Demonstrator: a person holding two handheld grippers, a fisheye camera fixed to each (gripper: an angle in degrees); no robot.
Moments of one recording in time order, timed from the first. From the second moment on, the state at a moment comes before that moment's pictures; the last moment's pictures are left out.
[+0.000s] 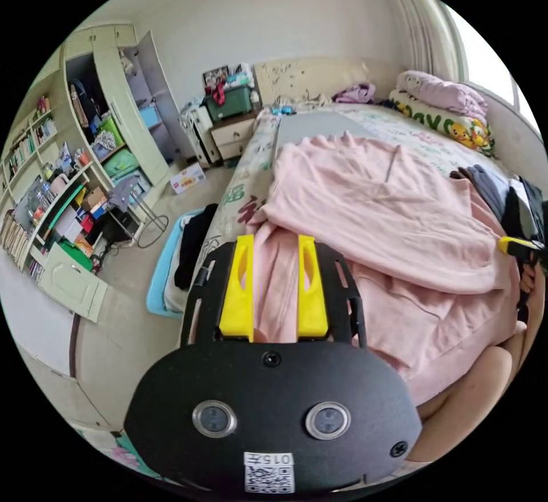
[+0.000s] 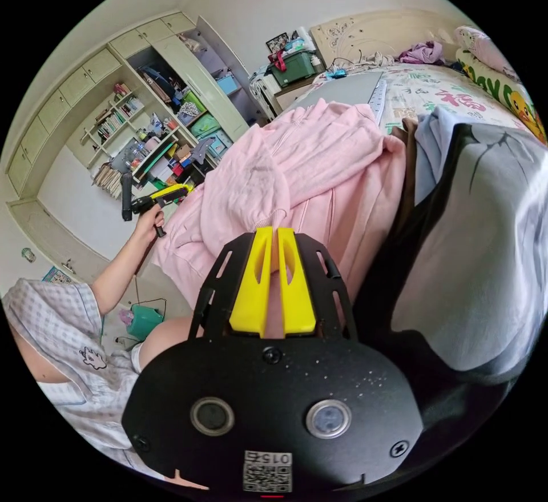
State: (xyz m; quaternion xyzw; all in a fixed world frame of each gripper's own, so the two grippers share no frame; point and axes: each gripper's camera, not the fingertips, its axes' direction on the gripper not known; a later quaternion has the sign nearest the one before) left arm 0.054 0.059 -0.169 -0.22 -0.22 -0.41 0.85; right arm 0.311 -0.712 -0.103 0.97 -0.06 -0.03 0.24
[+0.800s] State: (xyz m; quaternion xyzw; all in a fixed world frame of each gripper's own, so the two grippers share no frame) left arm -0.057 0.068 -0.054 -0.32 -0.19 -0.39 0.84; right arm 0.316 -0.763 -0.158 0.96 -0.04 0.03 0.27
